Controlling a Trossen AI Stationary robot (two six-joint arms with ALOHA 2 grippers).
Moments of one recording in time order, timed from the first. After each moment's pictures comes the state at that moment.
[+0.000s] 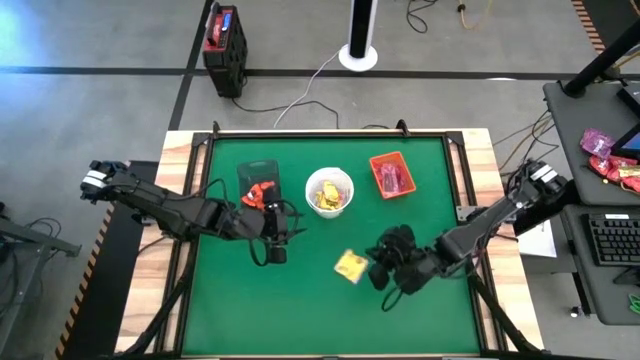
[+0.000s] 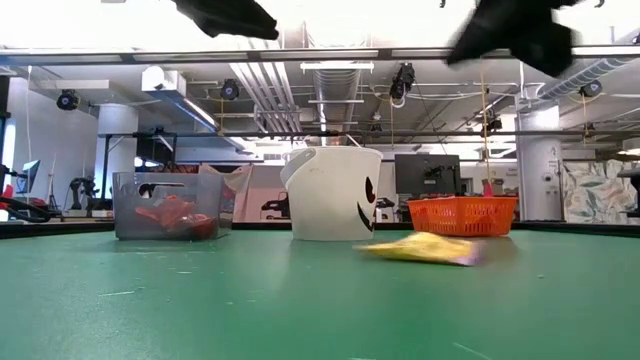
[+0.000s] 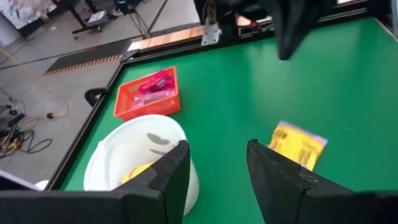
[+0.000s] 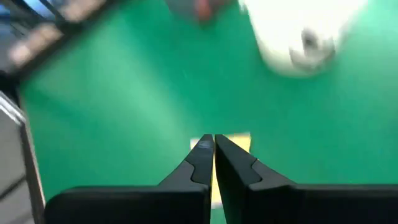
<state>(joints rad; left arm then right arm) -0.30 1.26 0.92 -0.16 -0.49 0.04 0.58 1.45 1.02 -0.51 0.66 1.16</state>
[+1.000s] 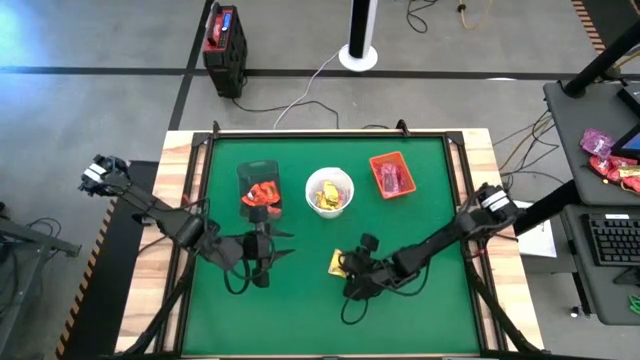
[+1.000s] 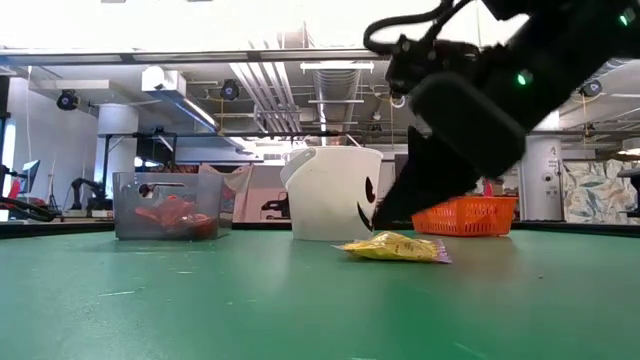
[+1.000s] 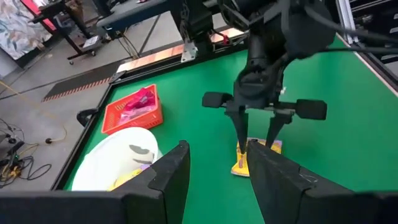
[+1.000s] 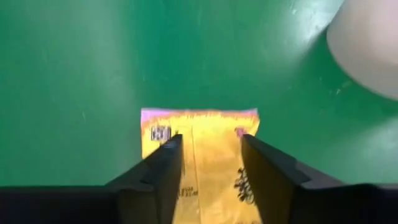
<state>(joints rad) -0.53 1.22 0.92 -0.20 -0.66 0.01 0.47 1.90 0.99 -0.05 0.60 0.60</state>
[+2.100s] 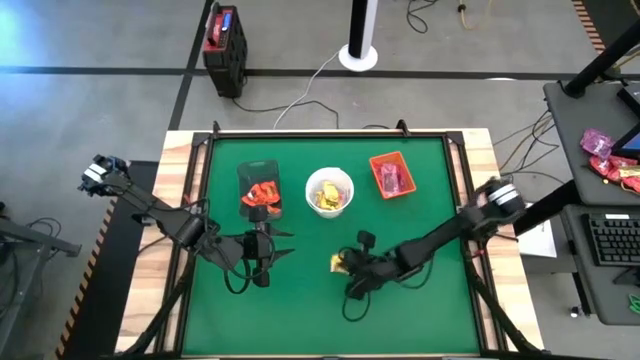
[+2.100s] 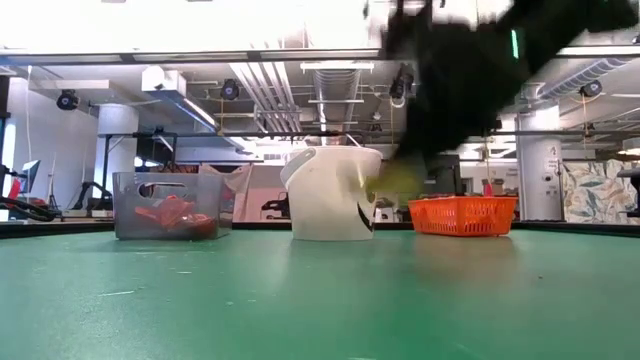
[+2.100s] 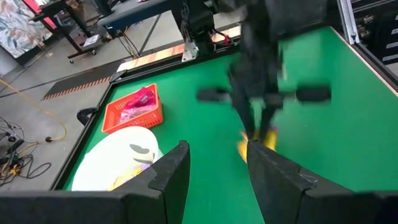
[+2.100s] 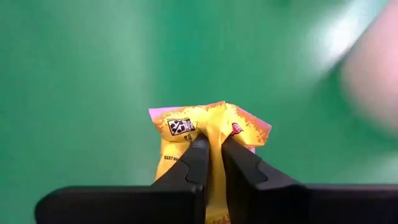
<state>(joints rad) -0.53 1.22 0.92 -0.20 -0.66 0.01 0.43 1.82 0.98 -0.02 0.51 0.47</state>
